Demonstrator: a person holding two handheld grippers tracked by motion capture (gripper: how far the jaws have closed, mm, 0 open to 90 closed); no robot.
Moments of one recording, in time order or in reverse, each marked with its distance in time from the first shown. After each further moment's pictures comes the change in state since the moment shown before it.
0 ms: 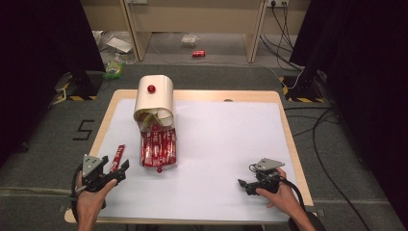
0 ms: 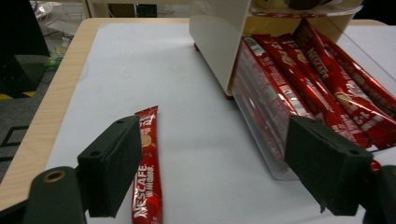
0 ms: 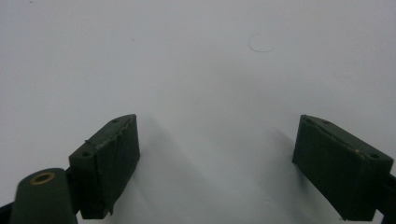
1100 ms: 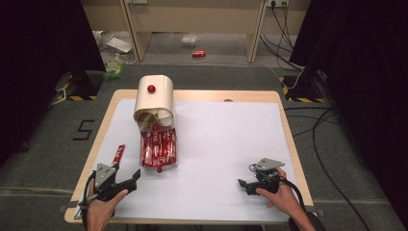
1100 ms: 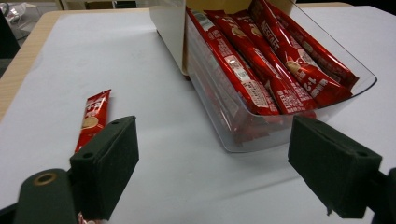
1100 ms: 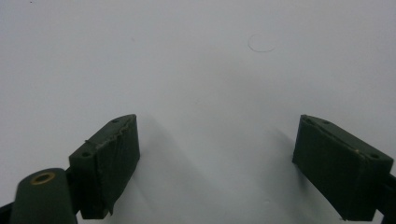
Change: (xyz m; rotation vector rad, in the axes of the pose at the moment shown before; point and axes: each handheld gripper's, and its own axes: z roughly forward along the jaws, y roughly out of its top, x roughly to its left) left arm -0.030 -0.021 -0.001 0.021 -0.059 0.051; right arm 0.000 0.000 0.000 0.000 0.001 0.001
